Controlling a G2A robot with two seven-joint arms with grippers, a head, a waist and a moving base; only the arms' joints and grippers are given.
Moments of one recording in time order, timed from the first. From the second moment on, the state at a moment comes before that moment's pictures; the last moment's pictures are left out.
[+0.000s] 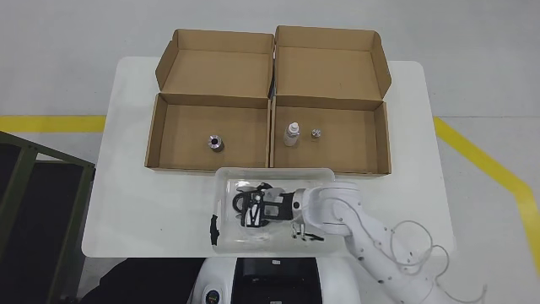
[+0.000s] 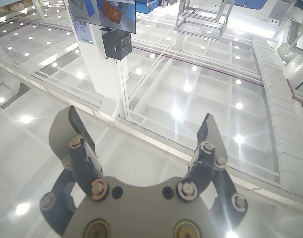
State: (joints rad) left arm -0.42 -0.34 -0.17 -1.17 3.07 0.50 0.07; right arm -1.17 -1.30 0.91 -1.74 -1.42 -0.84 0.40
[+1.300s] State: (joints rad) left arm -0.42 -0.34 -0.17 -1.17 3.07 0.50 0.07; right arm -1.17 -1.24 1.10 -2.12 -1.01 -0.82 0.34
